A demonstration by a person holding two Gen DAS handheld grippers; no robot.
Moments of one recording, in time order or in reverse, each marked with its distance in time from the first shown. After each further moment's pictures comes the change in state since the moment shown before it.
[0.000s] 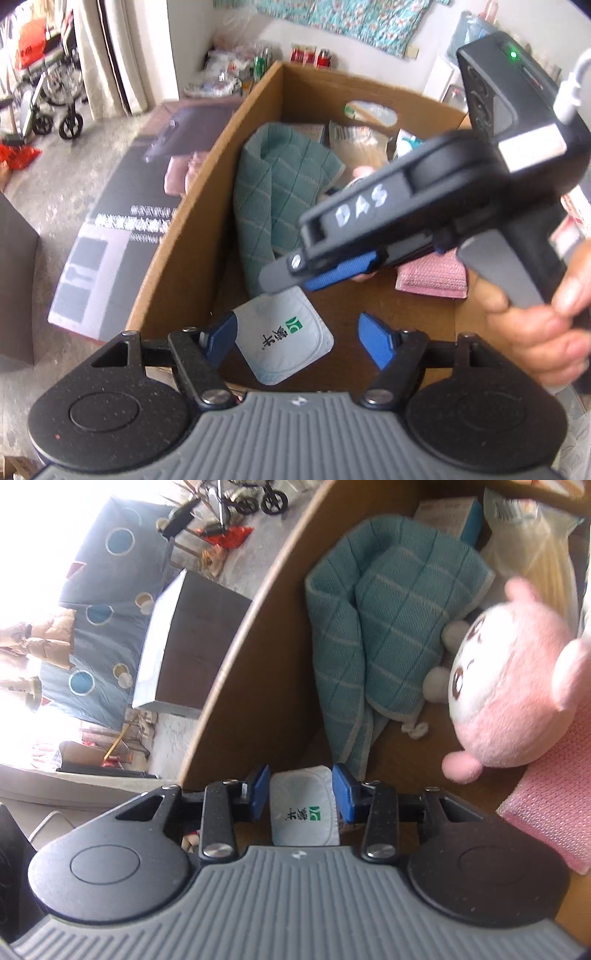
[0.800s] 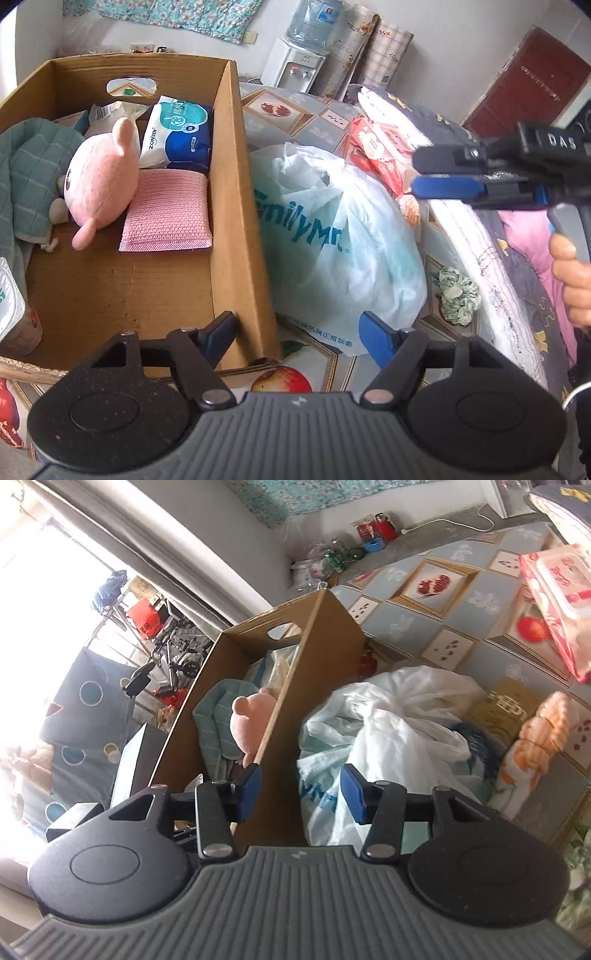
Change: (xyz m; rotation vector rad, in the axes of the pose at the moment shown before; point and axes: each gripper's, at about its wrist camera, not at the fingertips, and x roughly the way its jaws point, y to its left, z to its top) left arm 0.006 -0.149 -0.055 0.200 0.019 -0.438; right arm -0.270 -0.147 -0.208 0.170 -0.544 -0.142
